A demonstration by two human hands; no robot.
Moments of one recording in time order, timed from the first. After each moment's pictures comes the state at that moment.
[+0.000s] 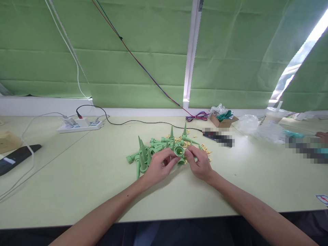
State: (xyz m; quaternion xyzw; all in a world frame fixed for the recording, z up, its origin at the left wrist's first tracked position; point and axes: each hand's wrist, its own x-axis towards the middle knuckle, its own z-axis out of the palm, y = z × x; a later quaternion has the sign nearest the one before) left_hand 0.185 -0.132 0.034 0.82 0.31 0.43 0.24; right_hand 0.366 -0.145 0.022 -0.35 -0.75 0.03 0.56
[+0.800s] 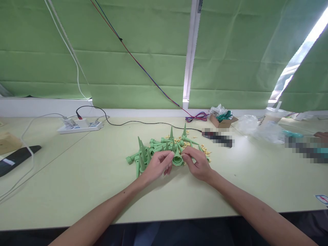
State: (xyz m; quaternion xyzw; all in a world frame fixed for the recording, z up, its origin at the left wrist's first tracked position) left_hand 0.177 -0.131 0.038 0.73 0.31 0.36 0.50; right_hand 0.369 -0.143 0.022 -0.31 -0.78 0.08 0.53
